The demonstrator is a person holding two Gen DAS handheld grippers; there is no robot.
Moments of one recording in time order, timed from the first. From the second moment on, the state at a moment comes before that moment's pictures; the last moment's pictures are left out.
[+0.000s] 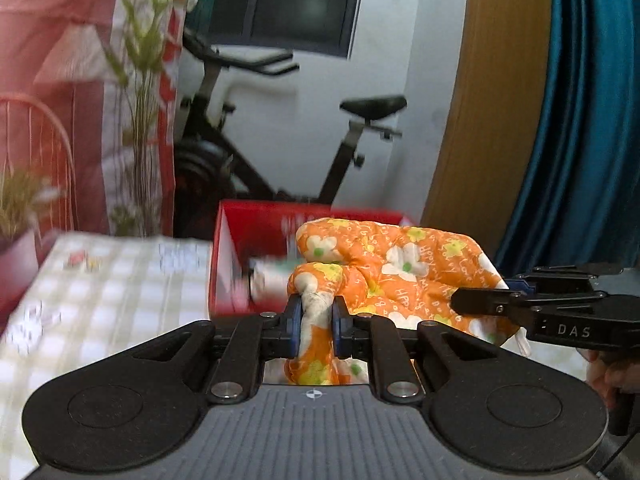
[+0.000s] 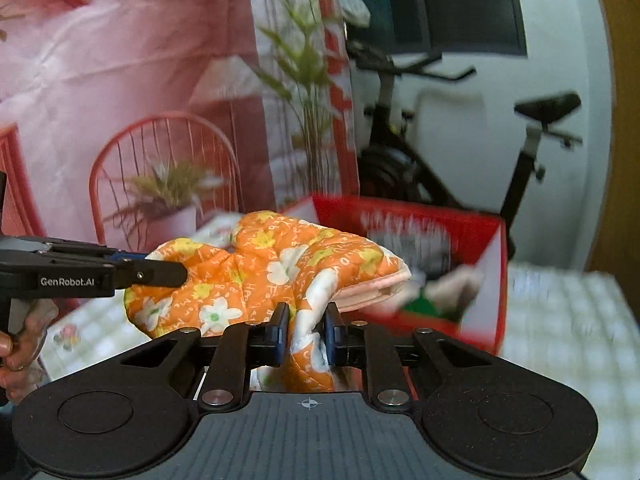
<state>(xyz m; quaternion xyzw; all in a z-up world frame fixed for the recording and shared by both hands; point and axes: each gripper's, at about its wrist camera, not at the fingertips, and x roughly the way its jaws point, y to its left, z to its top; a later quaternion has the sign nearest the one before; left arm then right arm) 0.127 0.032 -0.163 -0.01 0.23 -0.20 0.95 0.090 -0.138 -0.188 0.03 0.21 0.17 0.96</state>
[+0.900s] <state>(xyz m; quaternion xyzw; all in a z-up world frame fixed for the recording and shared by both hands) 0.313 -0.015 -0.205 0.04 0.39 -0.18 0.90 0.297 -0.146 -0.240 0.00 0.36 0.11 0.93</state>
